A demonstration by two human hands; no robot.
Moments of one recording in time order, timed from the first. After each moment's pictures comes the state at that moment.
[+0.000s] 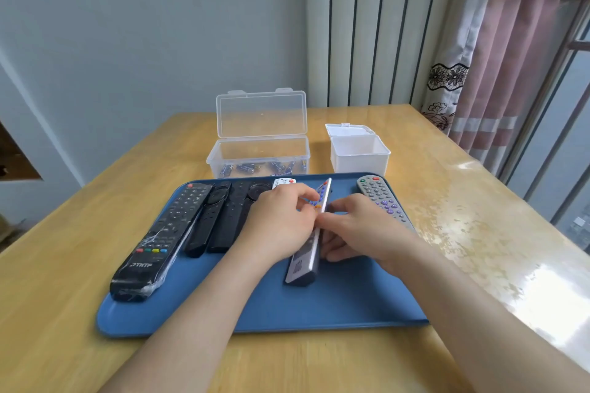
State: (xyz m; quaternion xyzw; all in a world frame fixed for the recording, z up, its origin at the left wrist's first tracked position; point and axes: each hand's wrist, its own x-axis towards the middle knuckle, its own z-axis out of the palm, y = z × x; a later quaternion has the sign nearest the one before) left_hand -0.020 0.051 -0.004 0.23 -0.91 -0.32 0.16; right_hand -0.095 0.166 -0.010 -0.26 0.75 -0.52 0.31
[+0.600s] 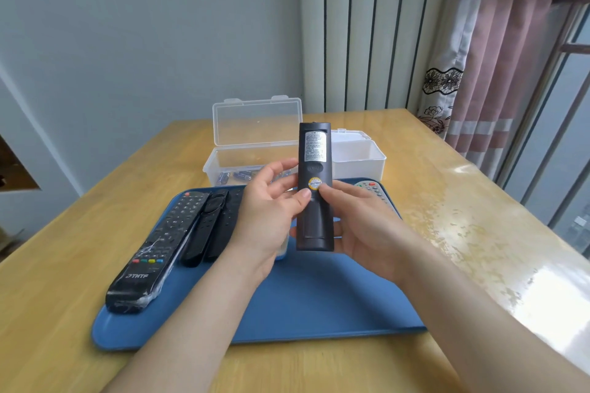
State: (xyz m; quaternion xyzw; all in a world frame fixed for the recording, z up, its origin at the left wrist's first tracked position) left_hand -0.020 0.055 0.002 0.13 -0.62 -0.73 0.27; right_hand -0.093 0.168 0.000 -0.22 0.53 -0.72 0.39
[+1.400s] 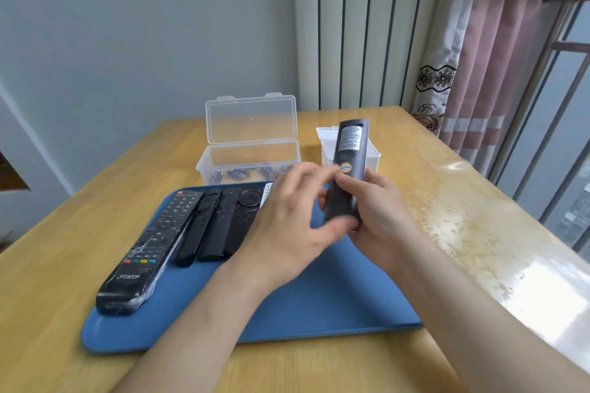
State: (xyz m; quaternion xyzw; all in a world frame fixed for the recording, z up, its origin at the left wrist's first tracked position) left_hand -0.021 0.062 -0.011 0.00 -0.91 -0.28 0.30; right_hand -0.101 0.168 0.003 -0.13 0.52 -0.80 0.26
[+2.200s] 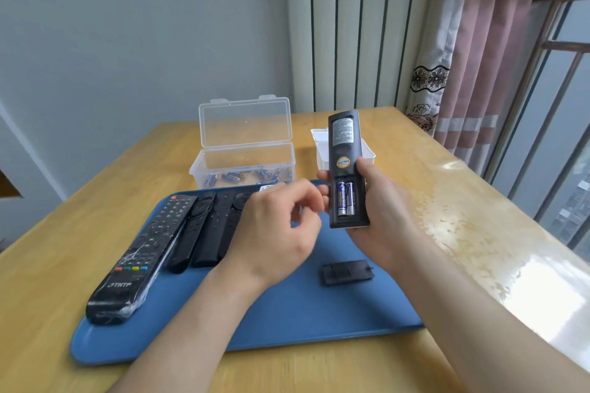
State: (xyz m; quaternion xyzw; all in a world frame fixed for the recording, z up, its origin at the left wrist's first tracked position) left_hand -0.014 0.065 -0.002 0.02 -0.88 -0.30 0.36; right_hand -0.108 0.169 0.008 -0.08 0.44 -0.85 0.27
